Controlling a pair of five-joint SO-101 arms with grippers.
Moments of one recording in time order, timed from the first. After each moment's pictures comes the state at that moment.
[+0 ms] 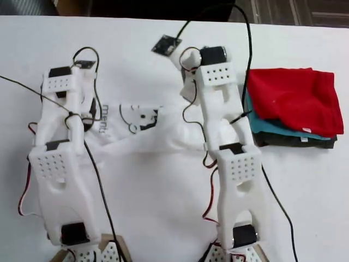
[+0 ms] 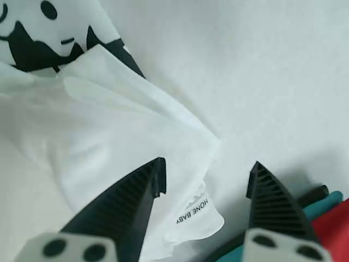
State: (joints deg) left arm -17.6 46.2 -26.5 86.1 -11.0; right arm -16.7 45.2 -57.2 97.4 43.4
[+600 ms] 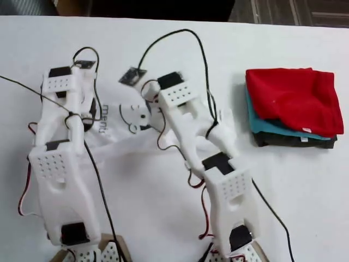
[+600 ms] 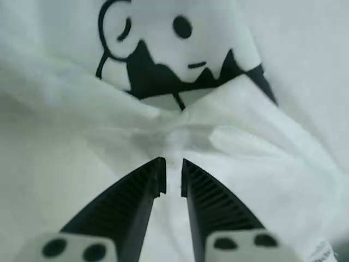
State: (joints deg) left arm -17.6 46.2 -26.5 86.1 -11.0; right arm -30.9 34.3 -24.7 83.2 30.1
